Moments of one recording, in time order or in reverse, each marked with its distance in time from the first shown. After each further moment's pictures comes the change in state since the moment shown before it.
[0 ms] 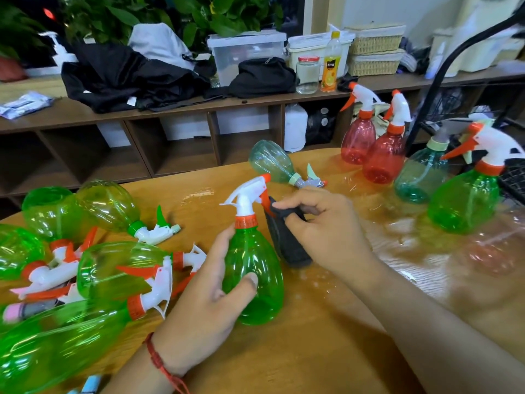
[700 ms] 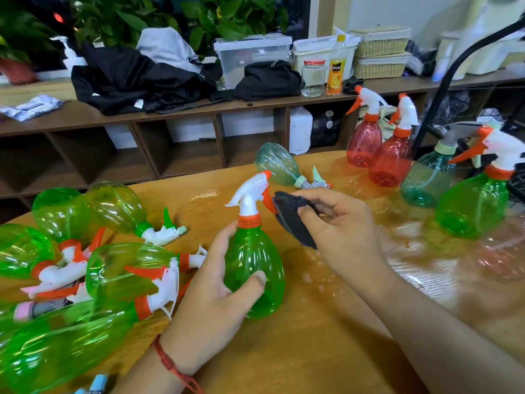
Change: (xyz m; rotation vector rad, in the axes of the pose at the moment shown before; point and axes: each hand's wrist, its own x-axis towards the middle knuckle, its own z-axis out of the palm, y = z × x) left_hand 0.006 -0.014 -0.003 0.036 0.087 0.005; right_hand -0.006 -0.016 -0.007 0.109 0.044 0.105
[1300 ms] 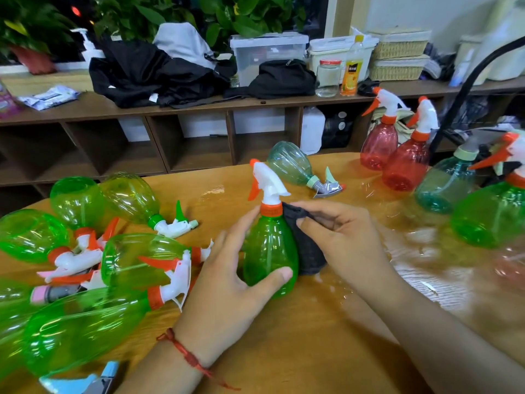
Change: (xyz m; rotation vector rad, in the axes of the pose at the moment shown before) left_hand 0.005 -0.007 -0.005 0.259 0.090 0.110; right_hand -0.007 0.005 0.011 0.162 -0.129 0.106
